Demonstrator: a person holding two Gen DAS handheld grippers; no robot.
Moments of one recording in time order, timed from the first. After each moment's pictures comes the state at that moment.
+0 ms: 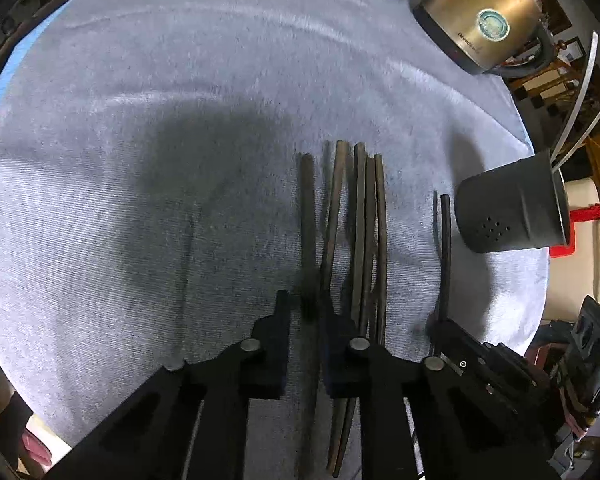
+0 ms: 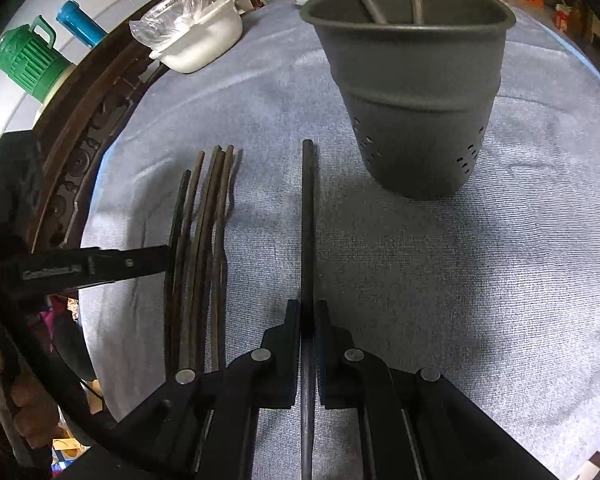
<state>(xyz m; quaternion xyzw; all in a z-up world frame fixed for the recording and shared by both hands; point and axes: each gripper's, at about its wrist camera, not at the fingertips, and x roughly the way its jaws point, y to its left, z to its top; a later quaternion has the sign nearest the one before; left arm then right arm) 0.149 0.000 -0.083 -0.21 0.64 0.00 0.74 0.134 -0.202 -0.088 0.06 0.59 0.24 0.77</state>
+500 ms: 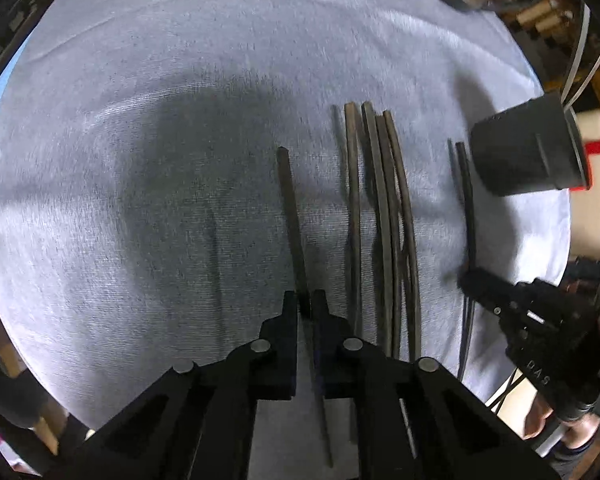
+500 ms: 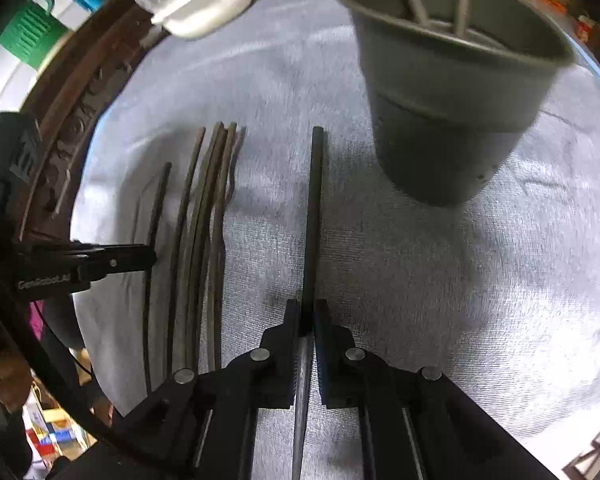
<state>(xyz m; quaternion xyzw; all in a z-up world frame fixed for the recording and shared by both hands) 0.165 0.007 -0.082 -0.11 0.71 -0.04 0.69 0.153 -0.177 -0.088 0.00 0.64 0.24 0.73</state>
